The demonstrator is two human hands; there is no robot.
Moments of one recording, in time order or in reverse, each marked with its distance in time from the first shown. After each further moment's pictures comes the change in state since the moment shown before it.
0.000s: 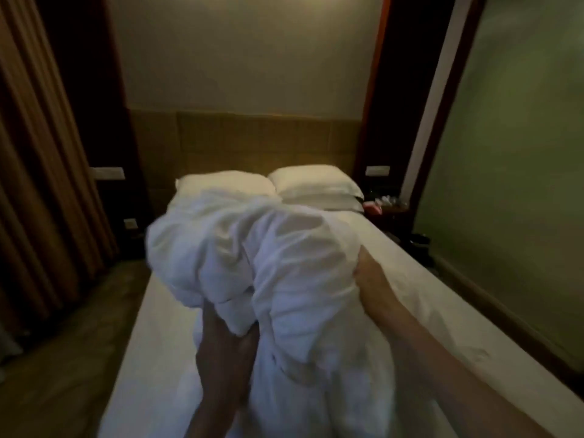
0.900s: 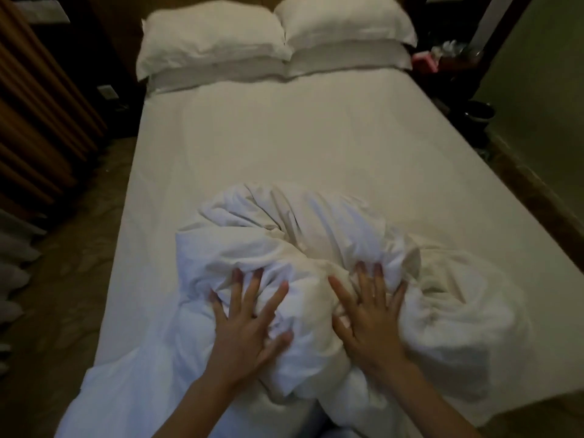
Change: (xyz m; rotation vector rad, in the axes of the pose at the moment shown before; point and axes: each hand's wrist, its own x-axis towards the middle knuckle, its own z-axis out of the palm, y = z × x) left_hand 0.005 -0.156 0.151 0.713 -0.382 0.469; right_hand -0.013 0.241 0.100 -0.696 -0.241 -0.202
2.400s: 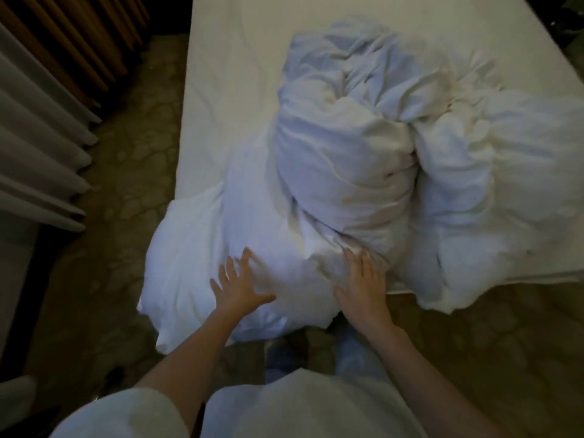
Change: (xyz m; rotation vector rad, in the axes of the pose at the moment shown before) left_hand -0.316 -0.066 0.066 -0.192 -0.585 -0.807; right_hand -0.249 -0.181 0.065 0.249 -0.427 0.261
